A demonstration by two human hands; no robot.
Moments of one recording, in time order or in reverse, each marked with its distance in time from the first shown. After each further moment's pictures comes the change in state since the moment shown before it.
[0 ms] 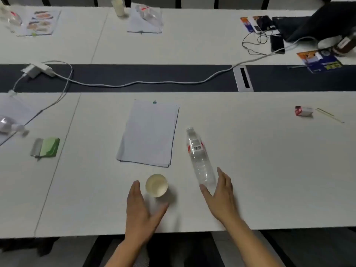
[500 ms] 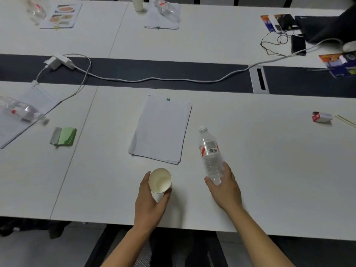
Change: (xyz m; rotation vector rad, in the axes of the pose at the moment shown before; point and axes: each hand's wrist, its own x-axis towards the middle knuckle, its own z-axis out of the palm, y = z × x) left_hand 0.007 0.011 -0.006 -0.229 0.089 -0.067; right_hand 0.024 -0.017 0.003 -0.011 -0.034 0.089
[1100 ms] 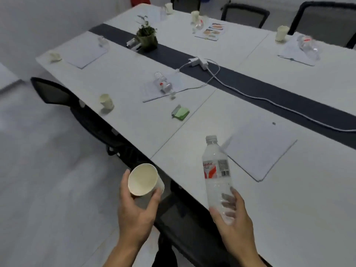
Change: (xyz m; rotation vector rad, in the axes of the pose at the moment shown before) left_hand -0.180 -0.009 -0.184 -0.216 0.812 -0.136; right_hand -0.178 -0.087 0.052 0.241 -0.465 -0.468
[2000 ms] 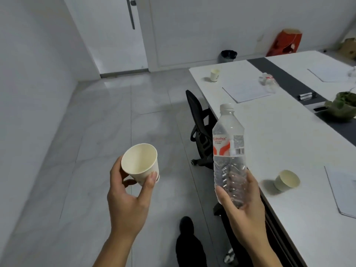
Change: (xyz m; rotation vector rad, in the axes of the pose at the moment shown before) left_hand 0.428 -0.227 -0.498 -0.126 0.688 0.010; right_hand 0.095 -0.357 0.683 0.050 -0.469 -0.483
